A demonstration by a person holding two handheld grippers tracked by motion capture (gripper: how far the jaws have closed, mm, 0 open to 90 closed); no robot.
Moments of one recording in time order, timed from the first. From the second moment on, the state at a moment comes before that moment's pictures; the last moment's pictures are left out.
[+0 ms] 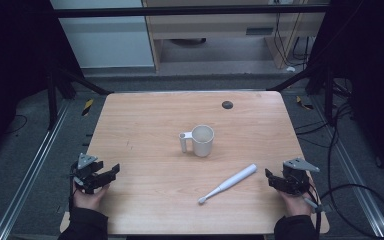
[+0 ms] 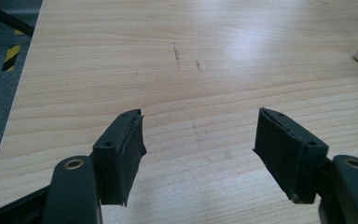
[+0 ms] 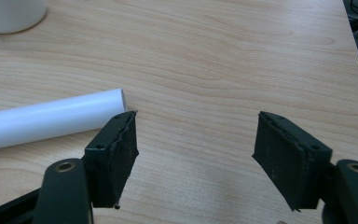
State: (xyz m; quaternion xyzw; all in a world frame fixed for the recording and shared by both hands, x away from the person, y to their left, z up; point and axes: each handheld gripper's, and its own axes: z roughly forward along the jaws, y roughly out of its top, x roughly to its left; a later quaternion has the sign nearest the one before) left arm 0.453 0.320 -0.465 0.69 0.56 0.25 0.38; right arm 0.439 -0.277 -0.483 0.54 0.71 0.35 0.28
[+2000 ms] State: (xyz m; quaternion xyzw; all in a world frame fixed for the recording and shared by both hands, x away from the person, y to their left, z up) left arm 0.453 0.308 -0.465 0.72 0.53 0.27 0.36; right arm 0.486 -0.225 -0.484 0.48 0.77 0.35 0.21
